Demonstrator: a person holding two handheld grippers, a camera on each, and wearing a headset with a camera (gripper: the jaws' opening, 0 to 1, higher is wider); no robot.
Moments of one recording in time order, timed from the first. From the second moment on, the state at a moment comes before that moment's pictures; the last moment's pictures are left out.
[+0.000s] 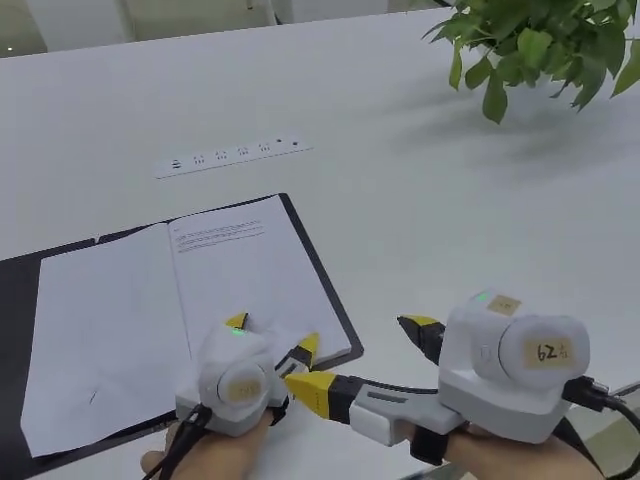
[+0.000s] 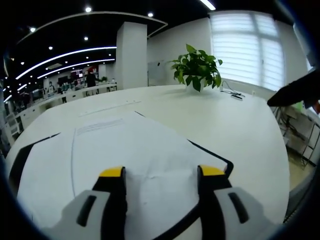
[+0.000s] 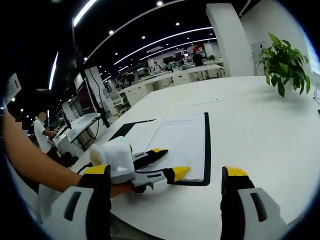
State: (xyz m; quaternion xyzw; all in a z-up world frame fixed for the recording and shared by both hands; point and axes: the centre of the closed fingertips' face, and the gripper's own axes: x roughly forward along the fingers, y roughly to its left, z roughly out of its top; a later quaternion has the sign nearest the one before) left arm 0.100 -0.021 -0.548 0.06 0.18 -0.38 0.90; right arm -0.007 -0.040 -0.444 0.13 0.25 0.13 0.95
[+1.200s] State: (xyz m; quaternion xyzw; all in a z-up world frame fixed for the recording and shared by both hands) left arm 0.116 -0.004 -0.548 0.05 0.20 -0.36 0.91; right arm 0.026 -0.012 -0.469 0.37 0.28 0.12 0.88
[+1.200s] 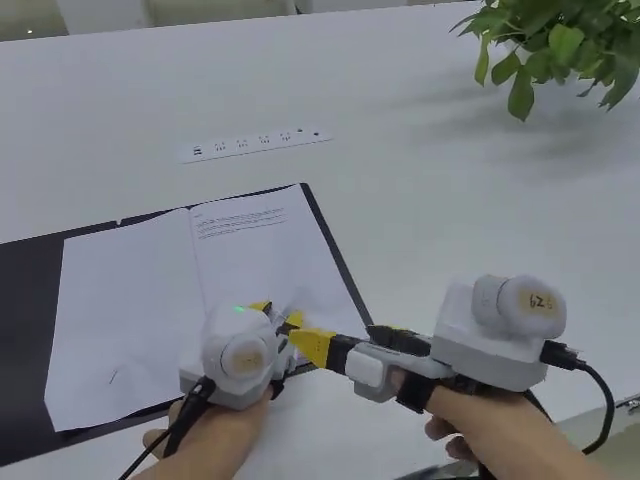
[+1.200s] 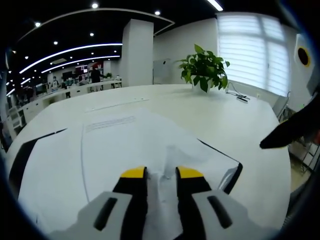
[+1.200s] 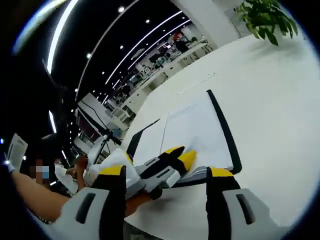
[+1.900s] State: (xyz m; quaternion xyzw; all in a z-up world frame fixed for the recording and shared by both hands) left arm 0.118 -0.002 -0.548 0.04 0.20 -0.36 0.91; right arm 0.052 -0.014 -0.511 0.46 0.27 0.06 0.84
